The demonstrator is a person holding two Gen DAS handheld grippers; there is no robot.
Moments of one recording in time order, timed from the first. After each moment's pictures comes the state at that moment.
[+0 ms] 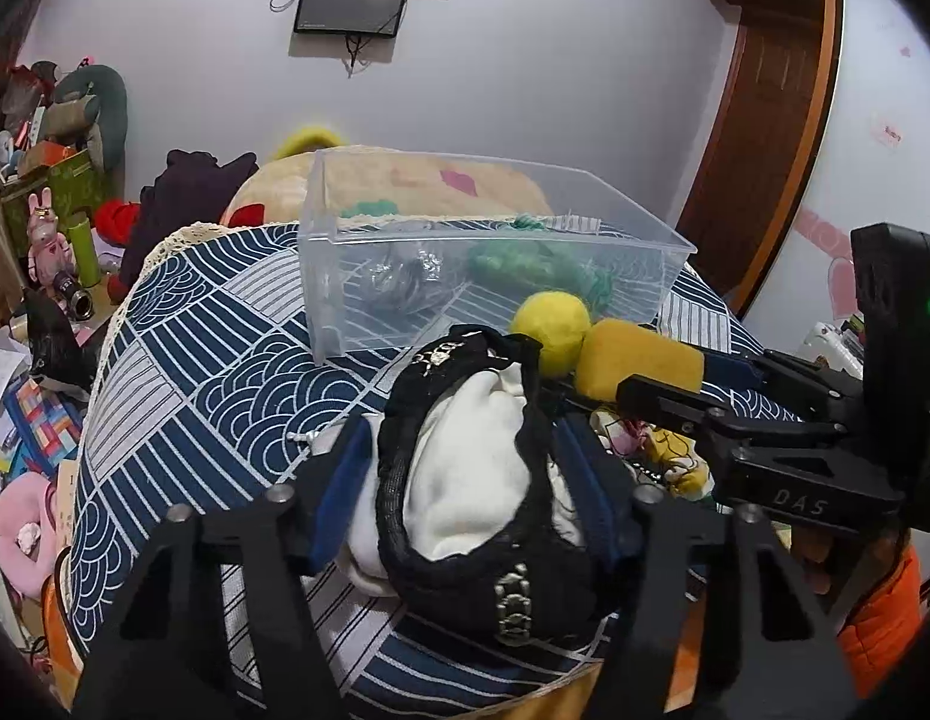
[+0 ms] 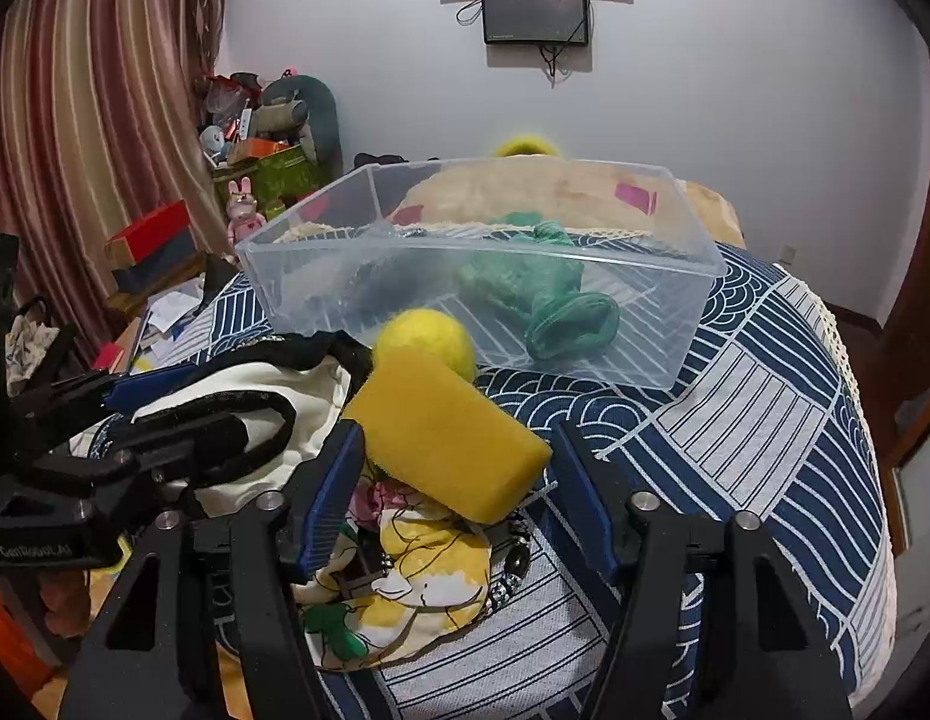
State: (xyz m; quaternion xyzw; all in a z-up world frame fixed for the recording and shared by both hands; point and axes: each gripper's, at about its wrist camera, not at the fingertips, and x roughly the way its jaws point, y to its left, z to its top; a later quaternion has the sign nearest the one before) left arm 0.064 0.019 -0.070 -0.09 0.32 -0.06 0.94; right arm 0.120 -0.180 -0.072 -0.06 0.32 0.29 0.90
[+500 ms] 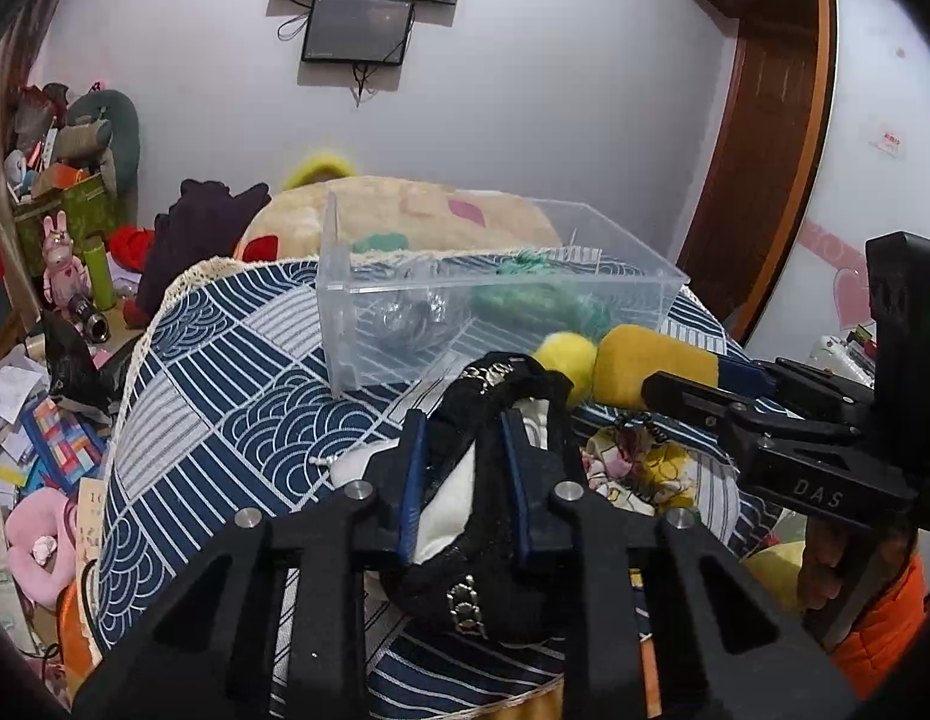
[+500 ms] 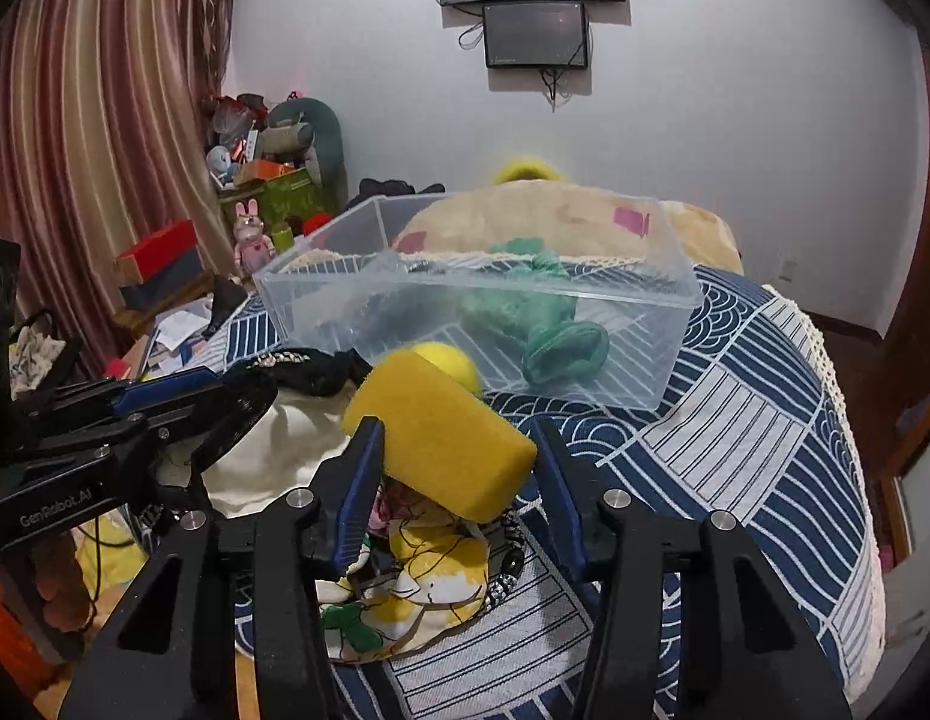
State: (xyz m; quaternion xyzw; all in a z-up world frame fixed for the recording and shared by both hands) left arm 0.051 0.016 -0.051 -0.08 0.29 -0.05 0.95; right arm 0.110 -0.186 -0.055 -0.05 0.29 0.30 0.91
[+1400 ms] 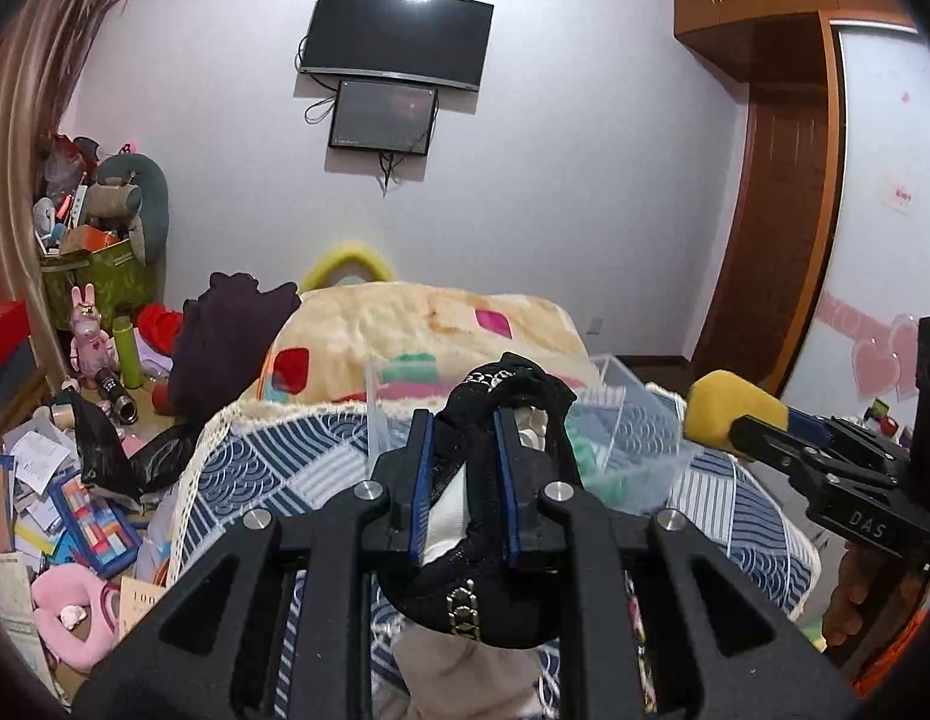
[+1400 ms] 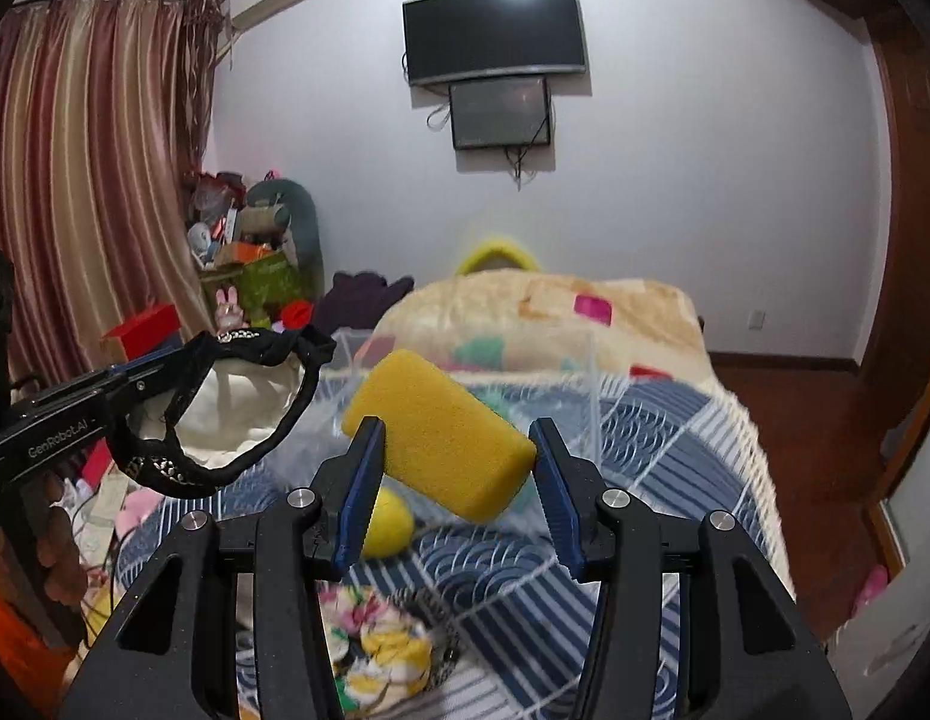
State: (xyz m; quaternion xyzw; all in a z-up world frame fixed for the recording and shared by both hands) left arm 0.078 0.042 0.028 -0.08 0.19 -0.01 0.98; right arm 0.120 -0.211 0.014 -0.02 0.21 0.27 0.94
